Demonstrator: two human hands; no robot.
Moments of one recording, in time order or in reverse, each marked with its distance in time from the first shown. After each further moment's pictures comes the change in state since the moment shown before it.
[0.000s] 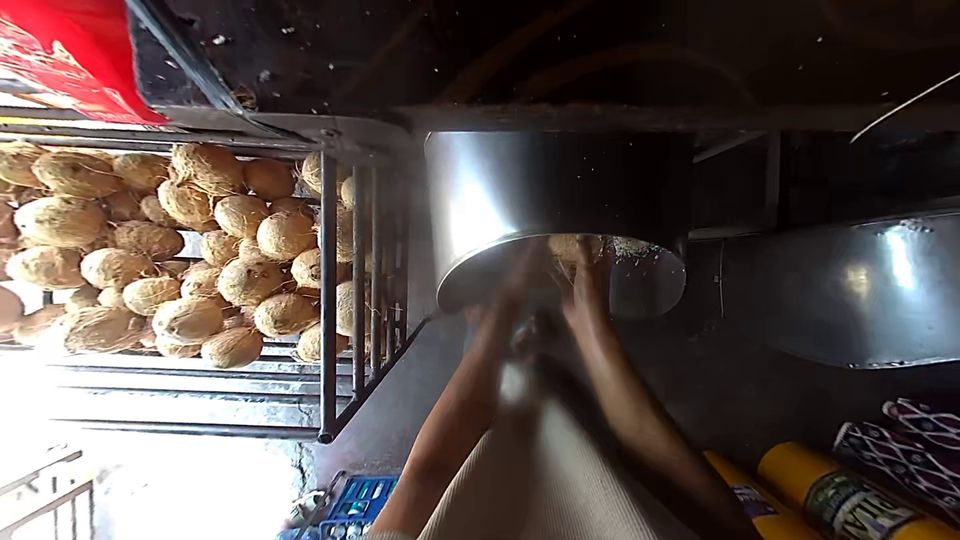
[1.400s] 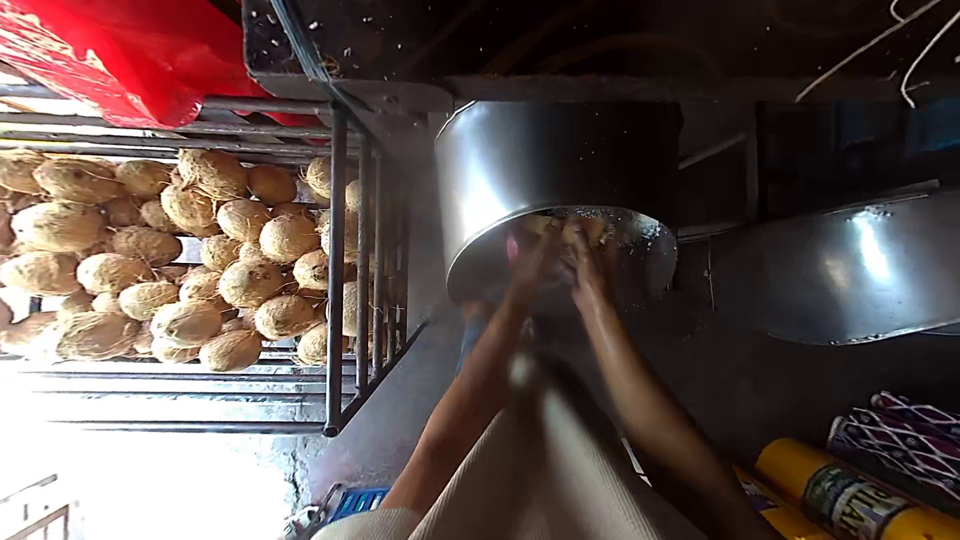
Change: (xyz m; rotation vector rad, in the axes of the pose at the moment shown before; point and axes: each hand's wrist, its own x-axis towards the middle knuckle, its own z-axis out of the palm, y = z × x) left_hand -0.008 -0.002 0.015 -0.109 -0.005 -0.059; right_hand 0.009 0.001 -0.013 -0.166 0.033 -0.067
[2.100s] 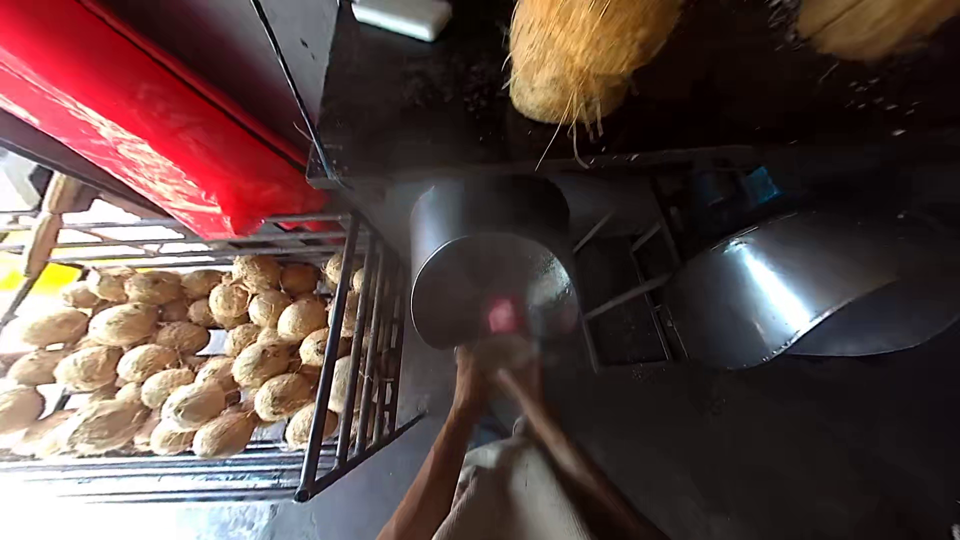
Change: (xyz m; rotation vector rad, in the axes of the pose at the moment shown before) left_hand -0.091 -0.092 -0.031 -0.149 0.245 -0.047; right_hand -0.083 0.104 -0.103 -0.293 -0.310 -0.232
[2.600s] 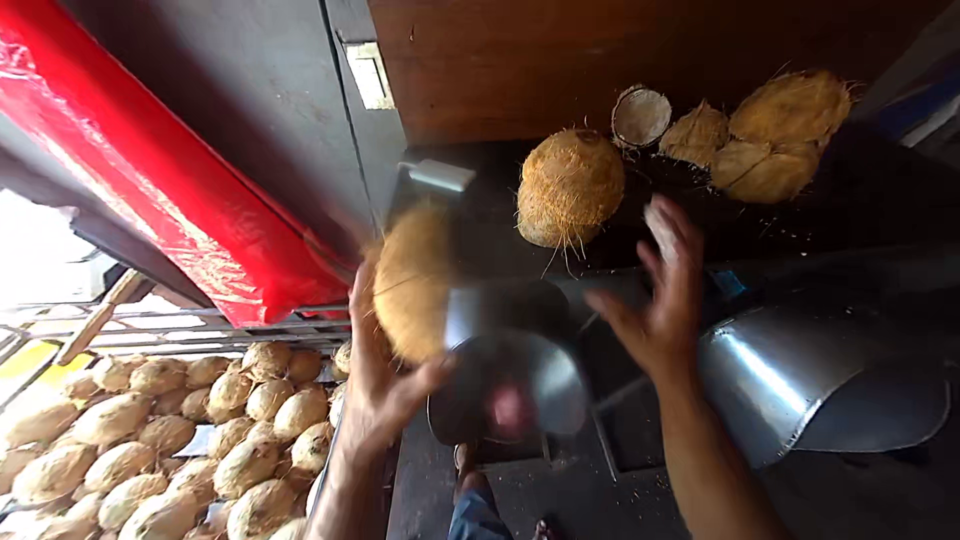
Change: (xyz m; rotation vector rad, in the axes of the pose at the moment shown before) left_hand -0.158 0.334 0.026 0.402 -0.123 1.395; right_hand 0.019 -0.394 -0.085 -0.348 0.287 -1.340
